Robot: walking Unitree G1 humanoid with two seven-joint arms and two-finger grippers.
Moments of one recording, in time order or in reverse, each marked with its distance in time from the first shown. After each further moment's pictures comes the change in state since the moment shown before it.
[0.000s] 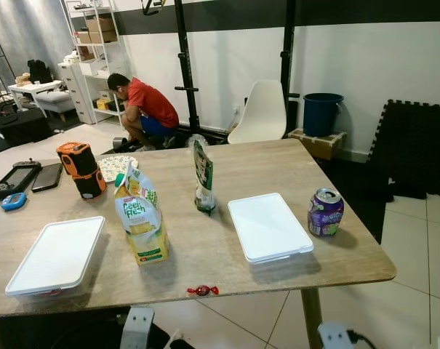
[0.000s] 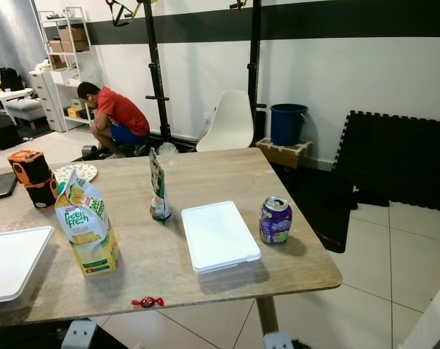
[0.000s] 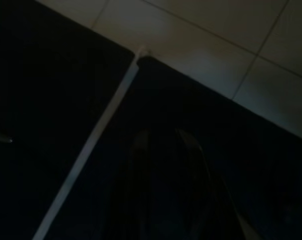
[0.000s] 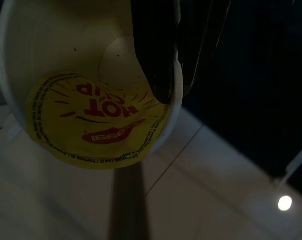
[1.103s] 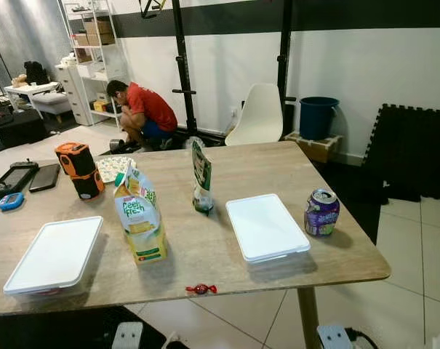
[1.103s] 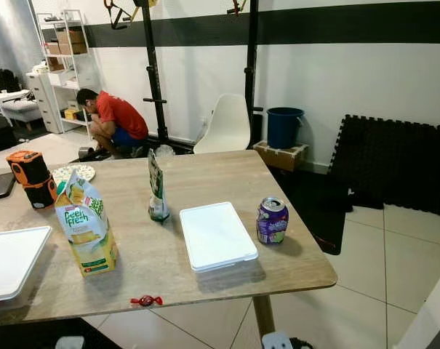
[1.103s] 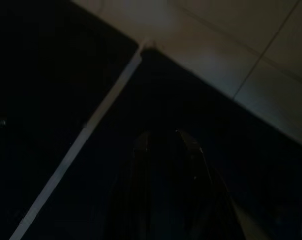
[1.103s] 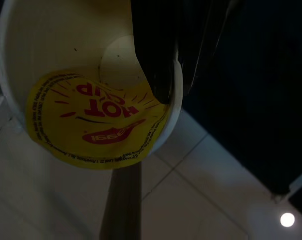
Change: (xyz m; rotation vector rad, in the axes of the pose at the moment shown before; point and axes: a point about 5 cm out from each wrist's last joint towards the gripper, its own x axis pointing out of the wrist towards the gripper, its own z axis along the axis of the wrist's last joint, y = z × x) left arm -0.006 0.014 -0.018 -0.075 0.016 0.047; right arm -0.002 0.006 -0.007 -0.099 0.008 0.049
